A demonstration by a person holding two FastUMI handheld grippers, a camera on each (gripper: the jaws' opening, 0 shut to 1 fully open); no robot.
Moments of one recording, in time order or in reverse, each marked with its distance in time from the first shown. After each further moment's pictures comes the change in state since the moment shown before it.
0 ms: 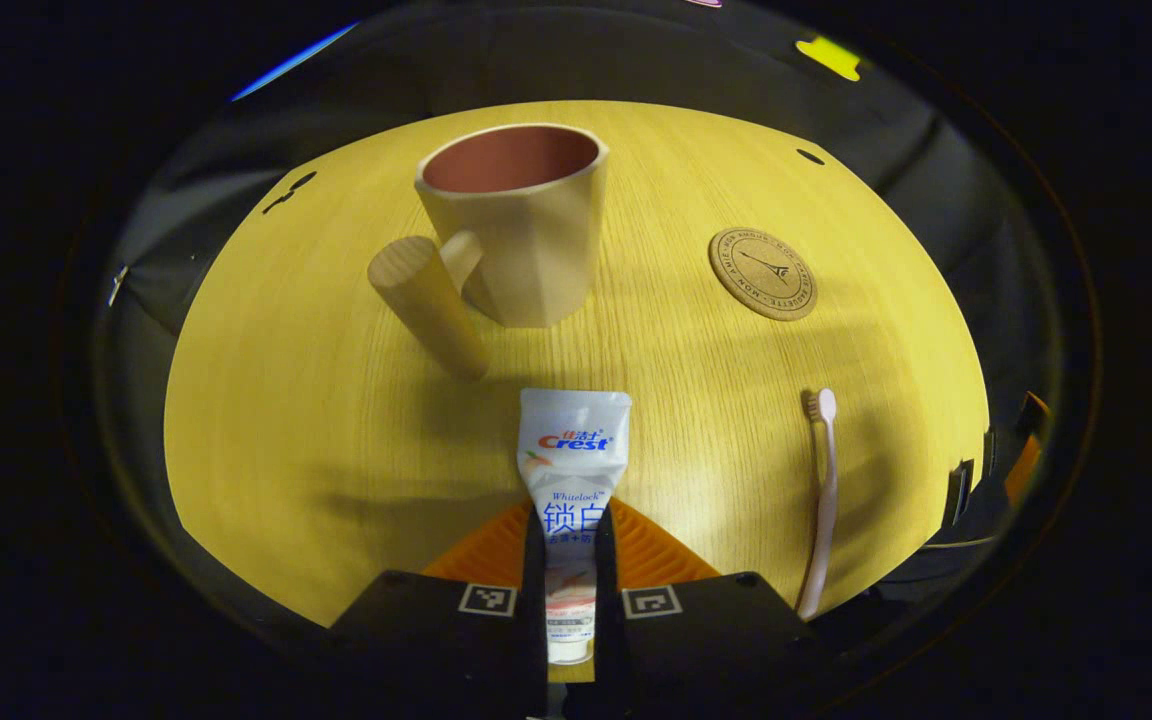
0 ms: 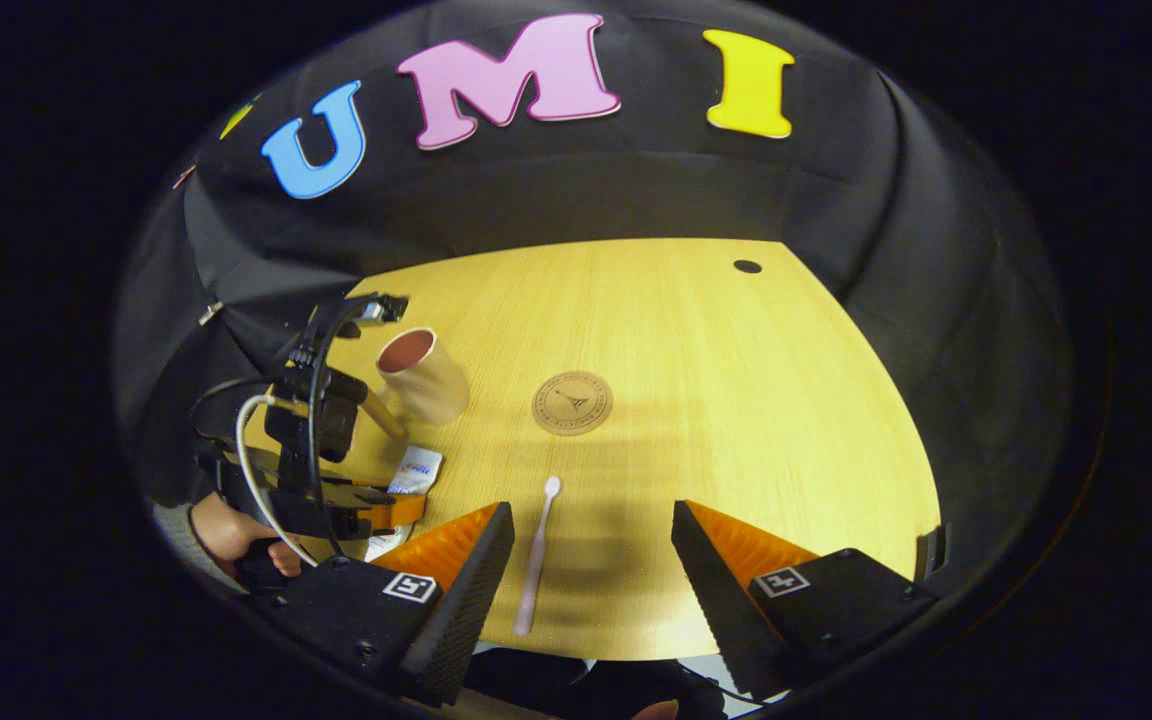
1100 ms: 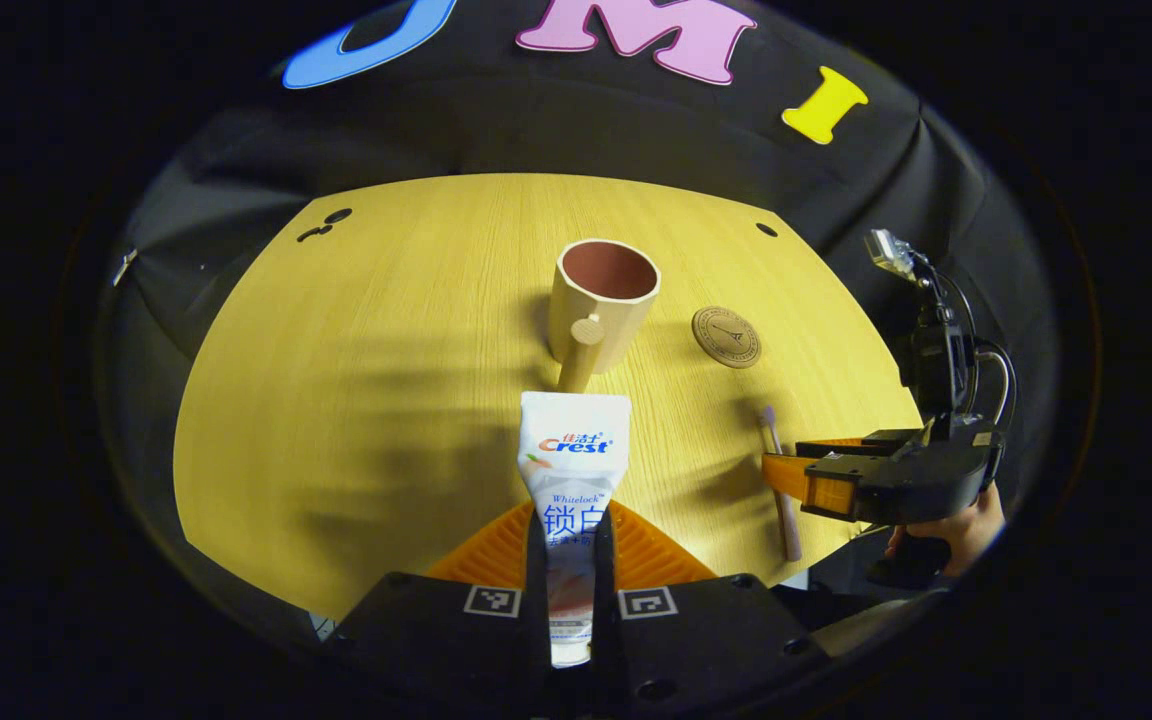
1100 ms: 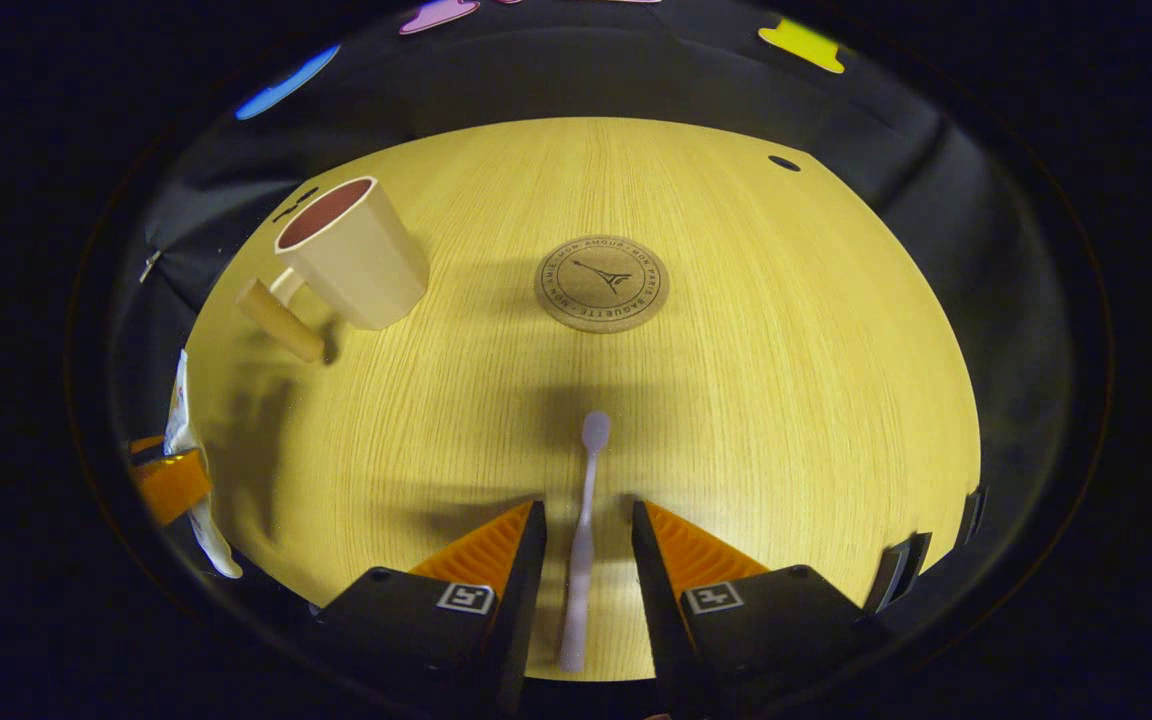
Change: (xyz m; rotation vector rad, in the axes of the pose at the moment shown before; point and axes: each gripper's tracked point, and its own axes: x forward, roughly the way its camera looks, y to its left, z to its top) left arm -0.098 0.067 0.000 -0.031 -0.191 -0.132; right arm 0.094 0.035 -0.075 -0.008 0.329 -0.133
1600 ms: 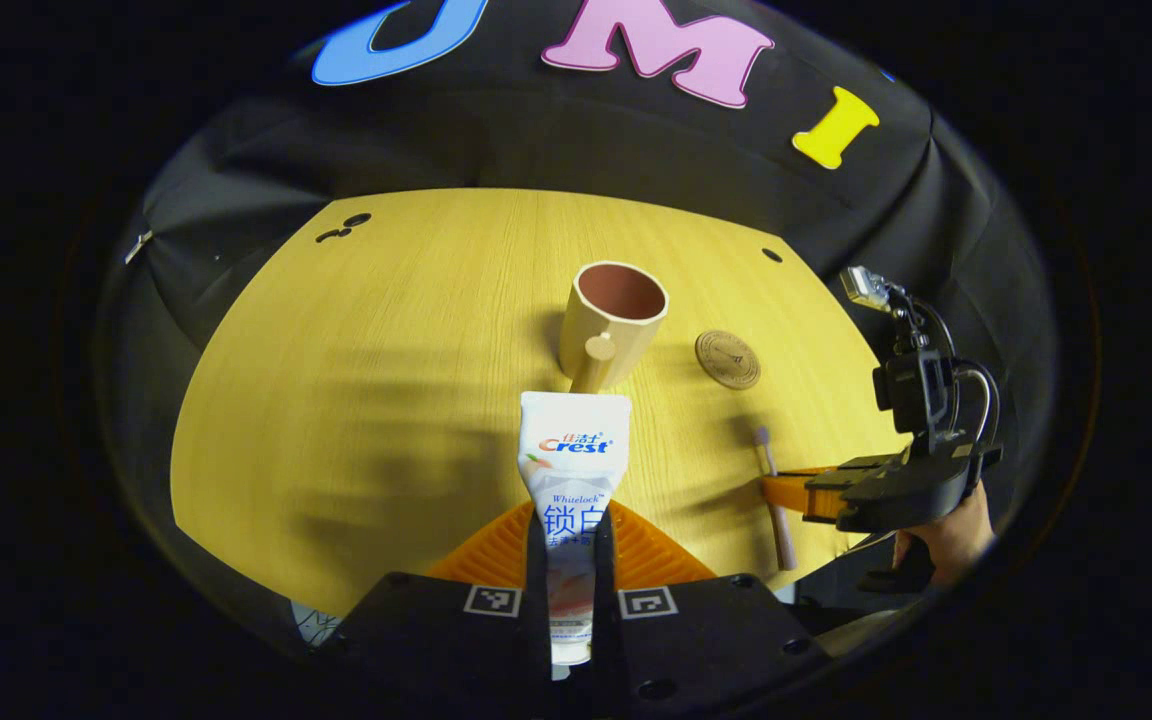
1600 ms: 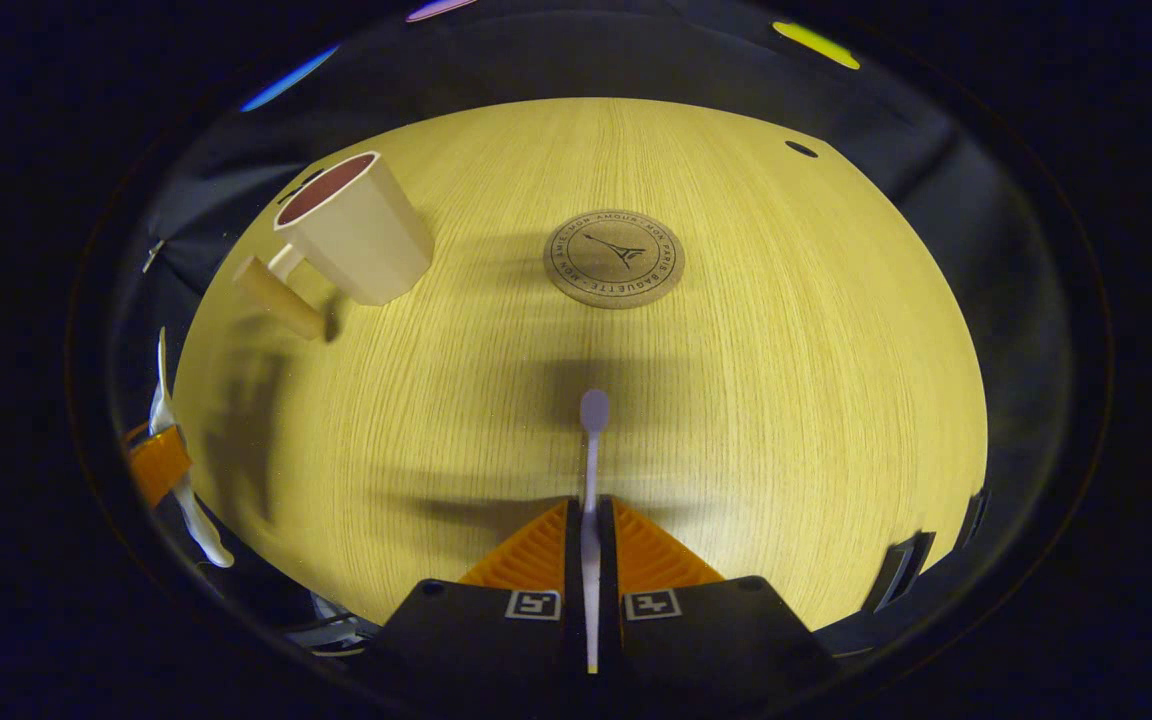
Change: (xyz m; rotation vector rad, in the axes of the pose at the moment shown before) left arm -0.012 -0.003 0.015 -0.064 -0.091 -0.016; right arm 0.002 0.001 -0.007 -0.032 0.044 0.048
